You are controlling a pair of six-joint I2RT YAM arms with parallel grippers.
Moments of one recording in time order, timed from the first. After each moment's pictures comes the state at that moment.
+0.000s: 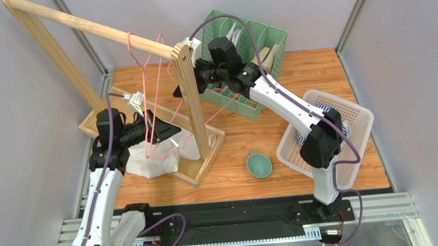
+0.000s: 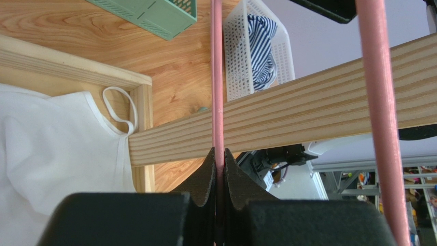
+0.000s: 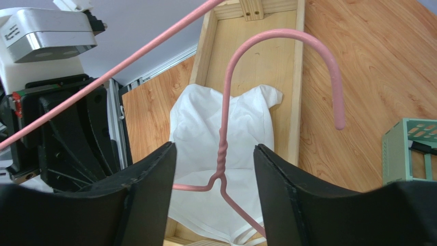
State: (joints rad) left arm -0.02 0.88 0.81 -0.34 0.92 -0.54; right arm 0.72 1.94 1.98 -0.36 -0.57 0.15
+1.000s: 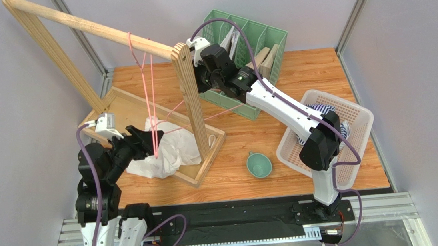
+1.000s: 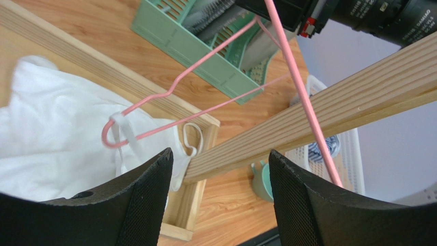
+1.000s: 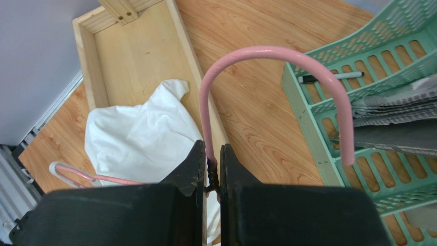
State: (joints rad) left arm -0.02 0.49 0.83 -0.56 0.44 -0.54; right arm 0.78 1.94 1.99 -0.47 -0.01 0.22
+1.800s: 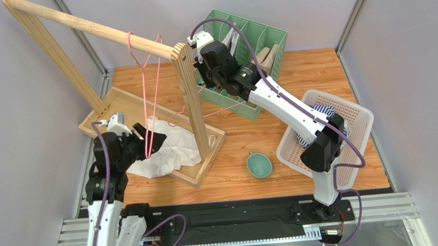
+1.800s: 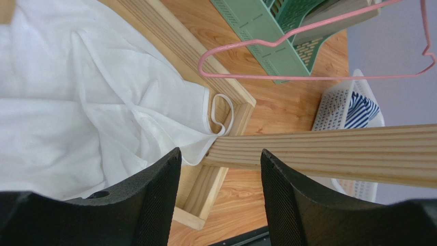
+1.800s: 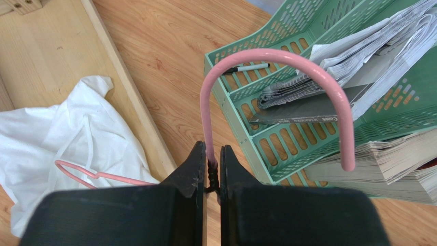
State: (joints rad) left arm -0.02 0.58 0.72 -0.58 0.34 -0.60; right arm 0.79 1.92 2.09 -0.65 0.29 0.07
